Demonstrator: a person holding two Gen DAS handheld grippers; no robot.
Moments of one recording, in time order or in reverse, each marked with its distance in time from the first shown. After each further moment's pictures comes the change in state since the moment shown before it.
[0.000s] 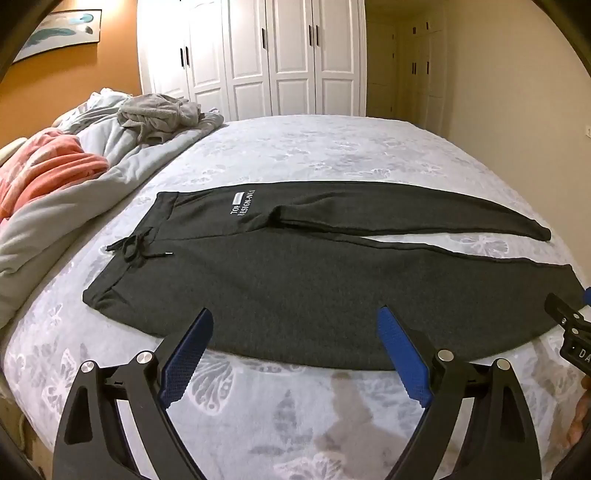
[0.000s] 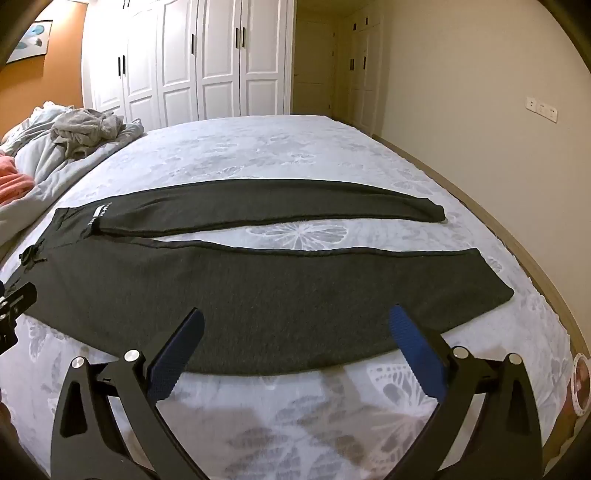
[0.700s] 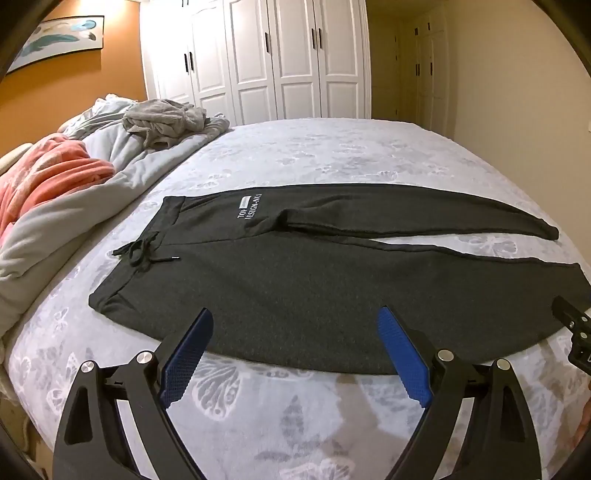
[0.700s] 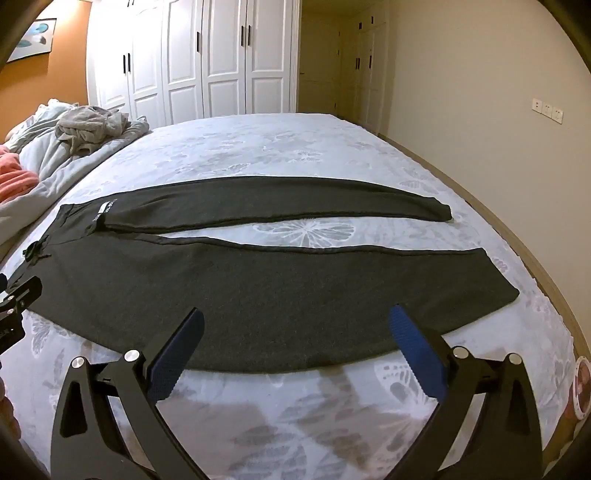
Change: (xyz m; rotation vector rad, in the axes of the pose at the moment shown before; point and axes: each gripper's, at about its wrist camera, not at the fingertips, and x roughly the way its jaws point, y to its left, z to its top) left arm -0.001 0.001 0.001 0.006 -0.018 0.024; right arm 0.002 0.001 -0.002 -0.005 0.008 0.019
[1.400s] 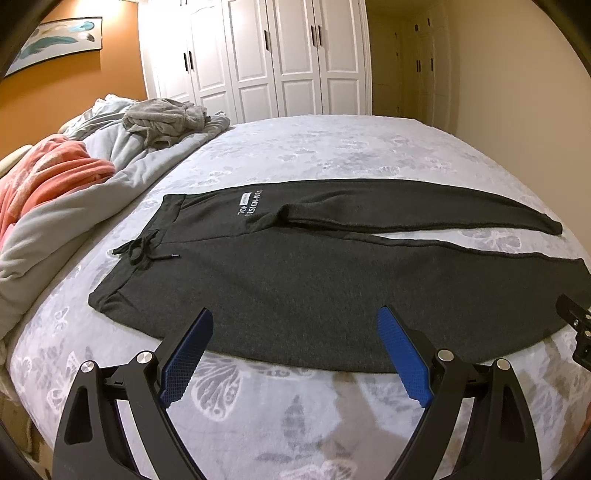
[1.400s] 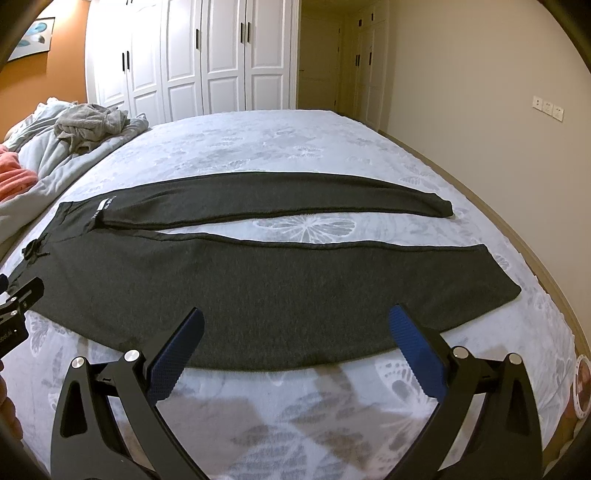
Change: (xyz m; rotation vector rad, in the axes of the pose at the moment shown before) left arm 0.006 0.000 -0.004 0.010 0.015 0.012; right arm 0.003 -0.001 -0.002 -0.001 0.009 0.003
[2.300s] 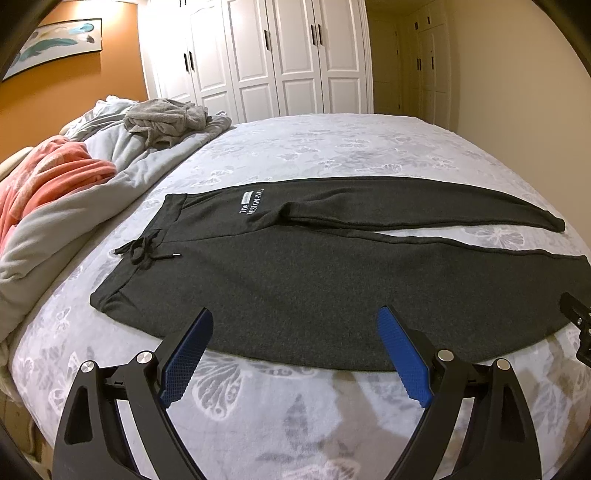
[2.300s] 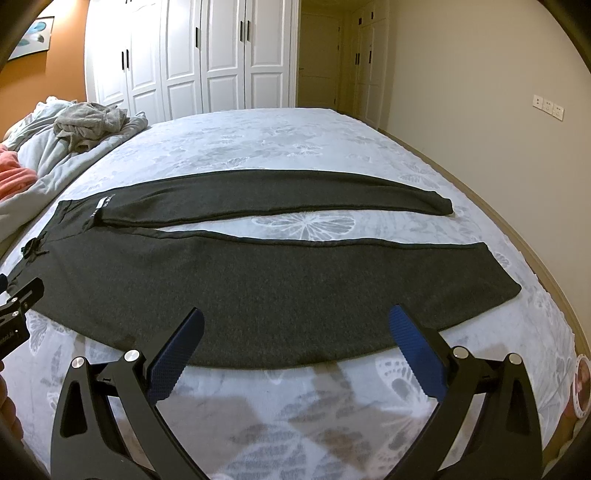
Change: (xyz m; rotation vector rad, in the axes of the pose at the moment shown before) left arm 0.000 -0.006 -0.002 0.013 0.004 0.012; right arm 0.001 0.001 -0.002 -0.002 0.005 -0.004
